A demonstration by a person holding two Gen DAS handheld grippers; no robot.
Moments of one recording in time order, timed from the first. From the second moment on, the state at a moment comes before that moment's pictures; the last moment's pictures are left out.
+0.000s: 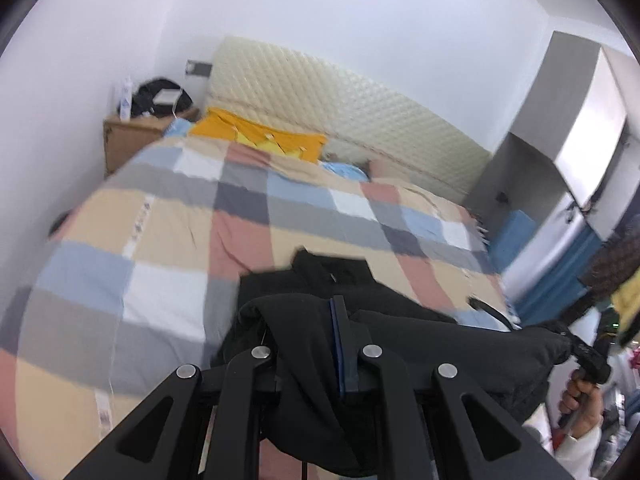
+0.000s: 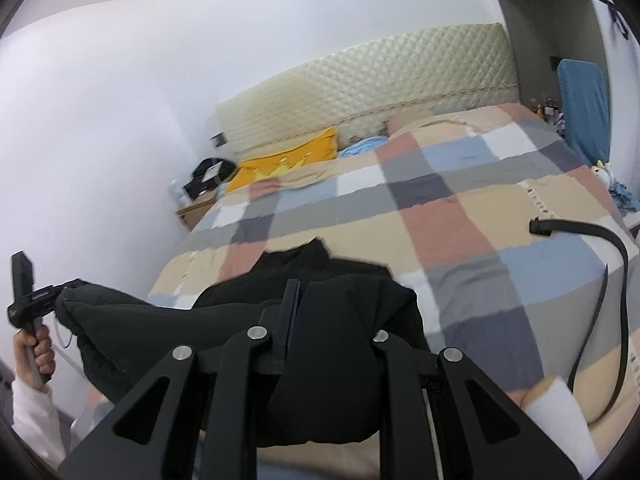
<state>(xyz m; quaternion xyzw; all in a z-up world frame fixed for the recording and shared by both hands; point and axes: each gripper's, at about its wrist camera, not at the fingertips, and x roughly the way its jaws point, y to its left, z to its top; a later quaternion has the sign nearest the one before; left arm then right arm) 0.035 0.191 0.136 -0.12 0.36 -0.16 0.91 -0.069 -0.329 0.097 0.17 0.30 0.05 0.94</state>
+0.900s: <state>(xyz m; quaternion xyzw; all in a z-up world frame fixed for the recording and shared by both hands) 0.267 0.097 -0.032 -0.08 0.36 0.03 0.93 0.165 -0.347 -0.059 0.10 0.35 -0.02 0.93</state>
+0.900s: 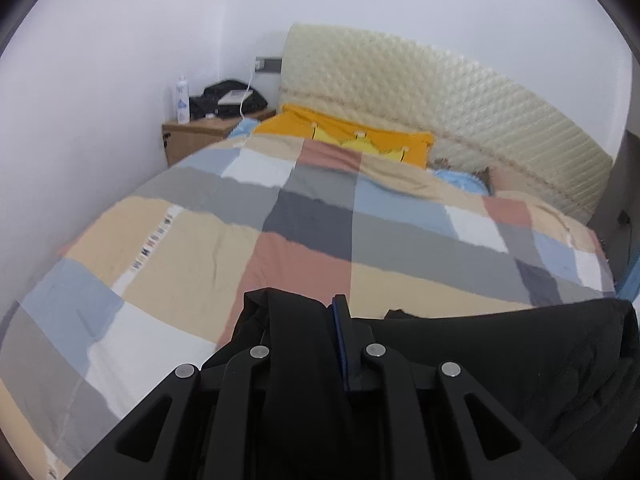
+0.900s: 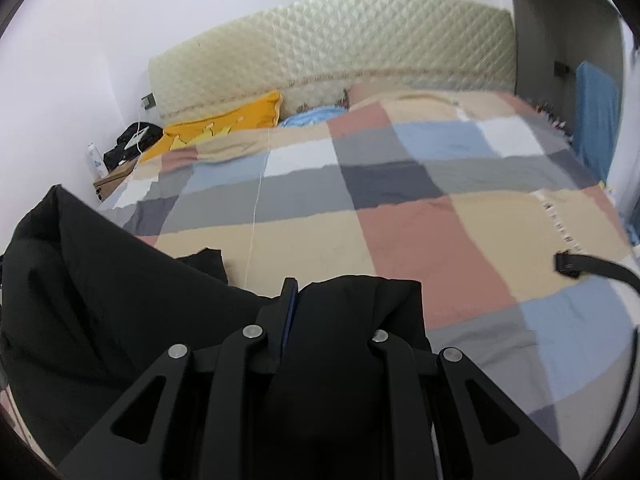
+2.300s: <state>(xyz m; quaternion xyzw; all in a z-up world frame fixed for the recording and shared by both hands) 0.179 0.043 0.005 -0.07 0.32 -0.11 0.94 0.087 -0.292 -0.027 0.16 0.25 0.07 0.95</state>
